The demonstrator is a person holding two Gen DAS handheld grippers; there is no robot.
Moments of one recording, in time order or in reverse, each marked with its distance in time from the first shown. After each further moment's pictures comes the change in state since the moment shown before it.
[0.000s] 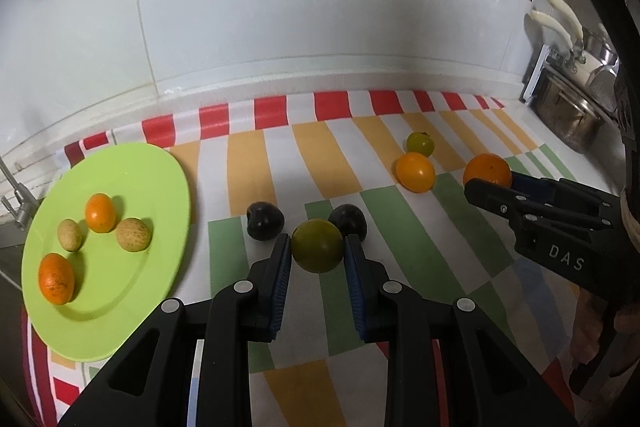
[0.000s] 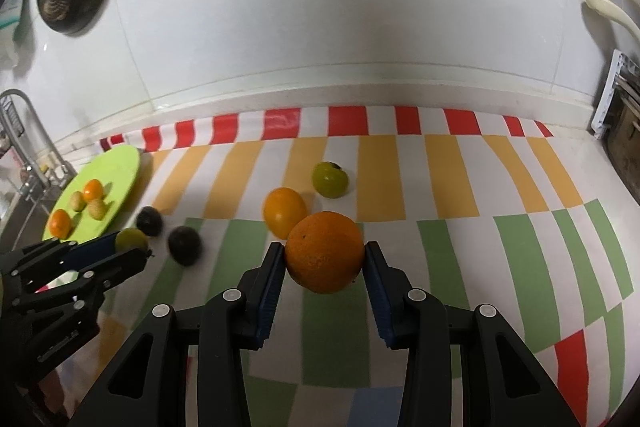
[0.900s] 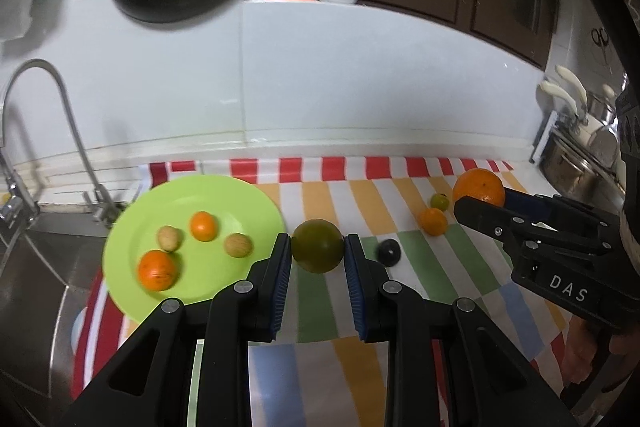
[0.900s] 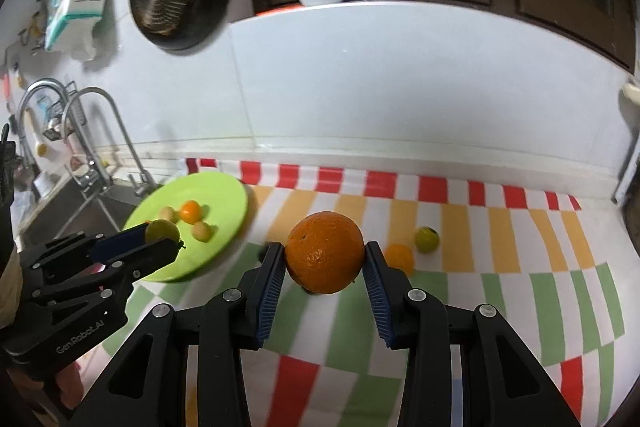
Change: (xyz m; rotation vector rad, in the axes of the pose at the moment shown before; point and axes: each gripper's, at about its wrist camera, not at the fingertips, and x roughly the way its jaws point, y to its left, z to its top) left arm -0.097 0.041 -0.004 -0.110 -0.175 0.100; right arm -0.070 0.079 0.020 -0.143 -0.133 0.149
